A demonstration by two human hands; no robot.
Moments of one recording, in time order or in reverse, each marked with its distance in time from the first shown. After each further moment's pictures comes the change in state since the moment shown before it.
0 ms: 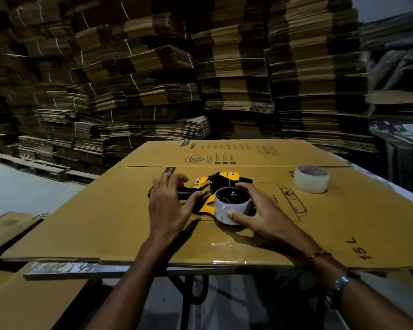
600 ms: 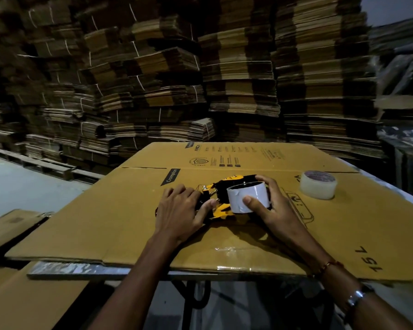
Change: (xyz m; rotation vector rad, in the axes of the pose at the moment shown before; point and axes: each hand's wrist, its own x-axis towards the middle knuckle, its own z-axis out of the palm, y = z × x) left_hand 0.003 -0.007 0.009 0.375 -0.227 0.220; right_hand -0.004 -0.009 -0.010 0.293 0.175 -0.008
